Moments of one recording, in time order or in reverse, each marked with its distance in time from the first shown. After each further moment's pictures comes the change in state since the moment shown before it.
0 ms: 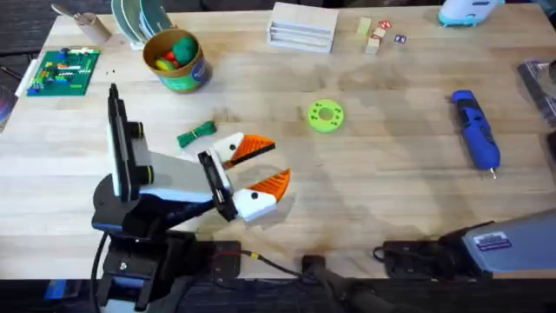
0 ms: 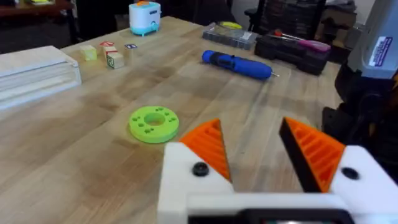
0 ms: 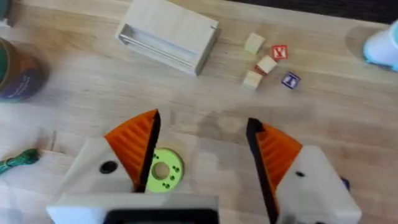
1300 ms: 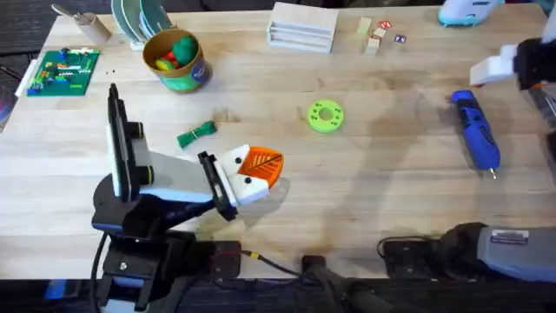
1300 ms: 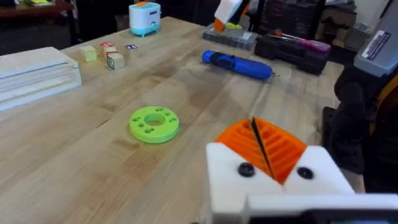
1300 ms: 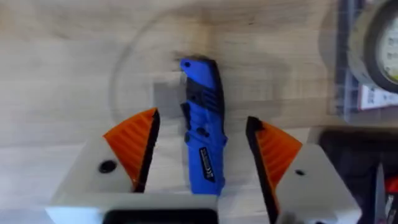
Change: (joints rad) left arm 0.000 0.000 0.000 0.000 0.000 0.004; right arm -0.693 -0.149 -0.641 0.143 -0.049 -0.479
